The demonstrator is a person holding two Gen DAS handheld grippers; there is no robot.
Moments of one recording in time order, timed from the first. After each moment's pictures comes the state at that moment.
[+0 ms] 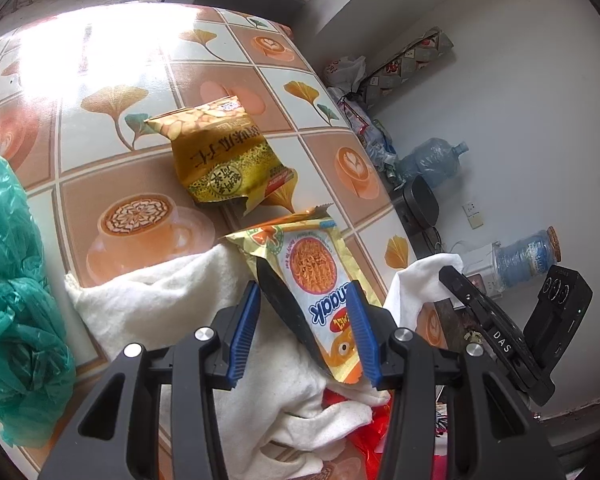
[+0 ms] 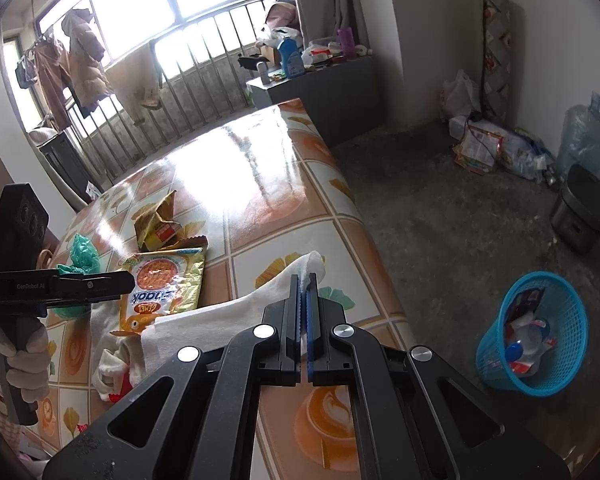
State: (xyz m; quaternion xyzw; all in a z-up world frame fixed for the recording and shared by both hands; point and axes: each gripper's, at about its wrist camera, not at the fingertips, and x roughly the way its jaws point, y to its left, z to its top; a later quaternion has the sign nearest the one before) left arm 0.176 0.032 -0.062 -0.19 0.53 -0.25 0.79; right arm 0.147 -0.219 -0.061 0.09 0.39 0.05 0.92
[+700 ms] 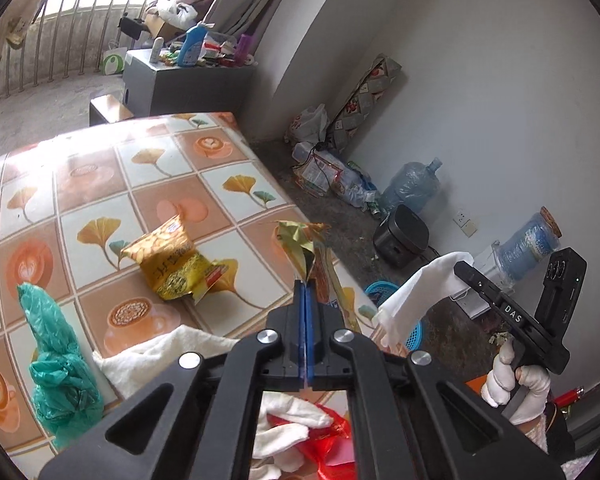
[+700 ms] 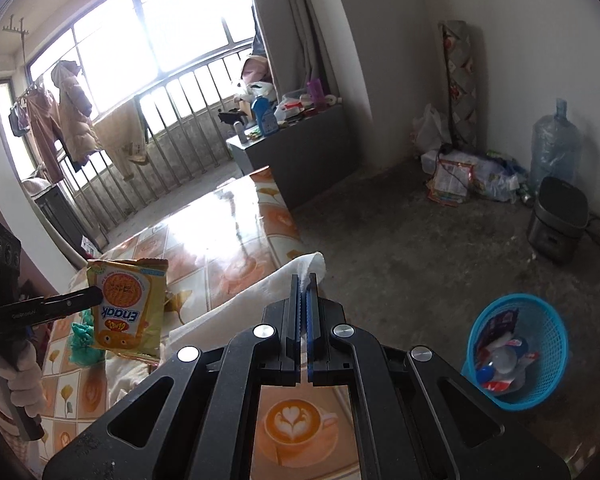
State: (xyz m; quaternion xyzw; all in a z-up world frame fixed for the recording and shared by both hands) left arm 0.154 0.004 0.031 -0.11 0.40 -0.29 0.86; right arm 0.113 -0.290 0.007 0.13 0.29 -0.02 0.95
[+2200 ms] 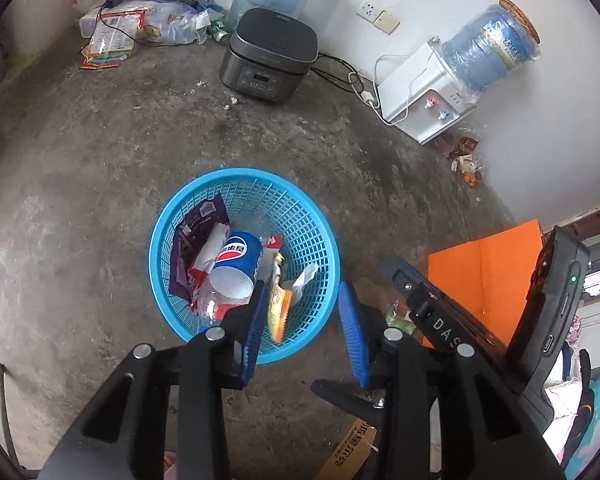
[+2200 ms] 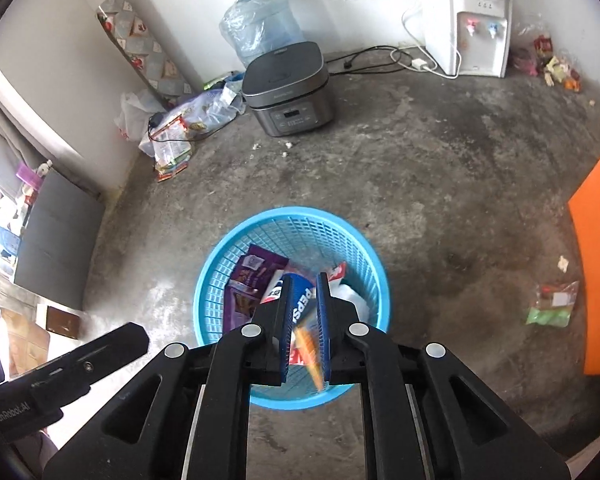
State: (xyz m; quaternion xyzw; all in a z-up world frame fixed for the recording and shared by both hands) left arm 0.216 -0.511 -0.162 0.10 0.58 -0.48 0.65; right arm 0.068 -0.563 -0.173 0.37 0.36 -0.36 0.78
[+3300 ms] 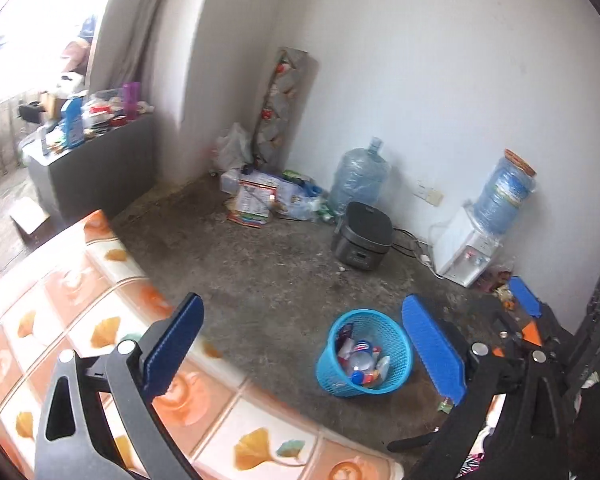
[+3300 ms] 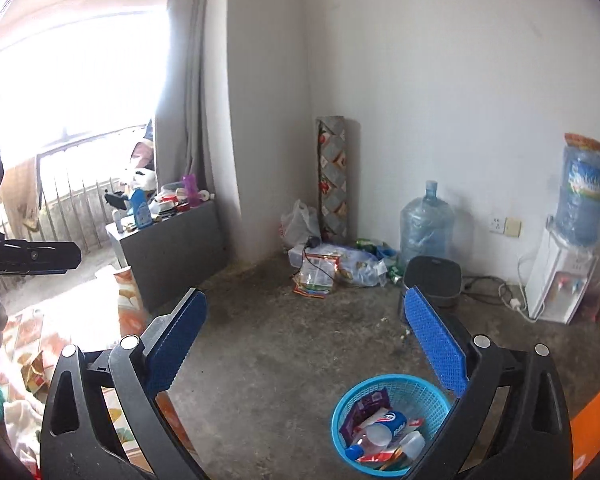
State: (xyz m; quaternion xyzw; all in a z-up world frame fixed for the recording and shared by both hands) left arm 0.240 -0.154 0.072 0.00 0.35 -0.37 0.86; right arm 0.093 -0.328 0.040 0.03 0.16 -0.22 0.96
